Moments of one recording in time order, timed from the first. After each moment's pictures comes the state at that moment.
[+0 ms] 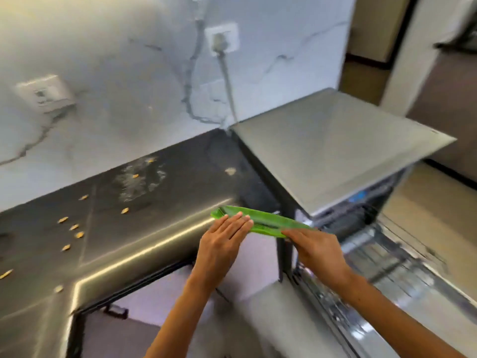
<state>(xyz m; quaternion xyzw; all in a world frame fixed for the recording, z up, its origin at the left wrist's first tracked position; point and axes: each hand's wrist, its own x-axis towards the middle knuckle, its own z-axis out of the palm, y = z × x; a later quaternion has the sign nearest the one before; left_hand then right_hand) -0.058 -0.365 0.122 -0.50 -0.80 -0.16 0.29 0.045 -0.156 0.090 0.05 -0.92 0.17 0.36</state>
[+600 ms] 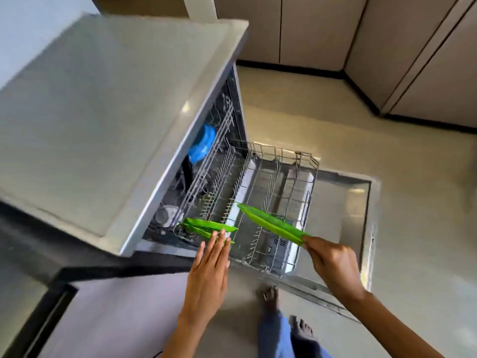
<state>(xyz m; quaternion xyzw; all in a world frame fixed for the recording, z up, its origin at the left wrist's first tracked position) -0.015 -0.109 -0.155 -0.68 -0.73 -0.07 -0.05 0.226 0.019 -0.149 -0.45 -0.84 0.15 0.27</state>
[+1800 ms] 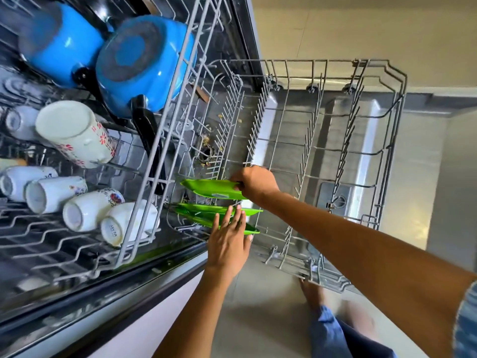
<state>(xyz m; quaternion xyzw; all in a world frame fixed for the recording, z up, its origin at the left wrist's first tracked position) -0.112 -0.015 -0.414 -0.64 -0.73 0.16 -0.18 -0.046 0.137 -0.411 -0.40 -0.83 0.39 -0.03</state>
